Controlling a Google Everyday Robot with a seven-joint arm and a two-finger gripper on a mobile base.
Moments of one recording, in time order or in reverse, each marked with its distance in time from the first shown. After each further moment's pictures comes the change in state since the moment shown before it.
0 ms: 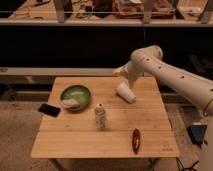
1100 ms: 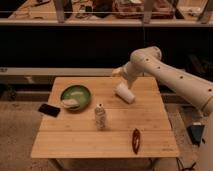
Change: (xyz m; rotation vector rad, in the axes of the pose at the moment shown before) arm -0.015 -0.013 0.016 0.038 -0.065 -0.048
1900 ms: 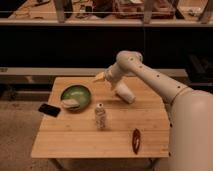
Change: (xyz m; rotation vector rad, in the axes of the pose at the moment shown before) arm -0.033 -0.061 0.085 0.140 -0.200 -0.290
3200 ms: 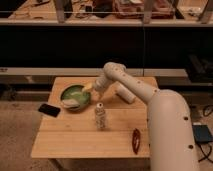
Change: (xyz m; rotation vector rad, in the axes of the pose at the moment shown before) arm -0.036 -0.020 0.107 0.046 -0.164 -0.019
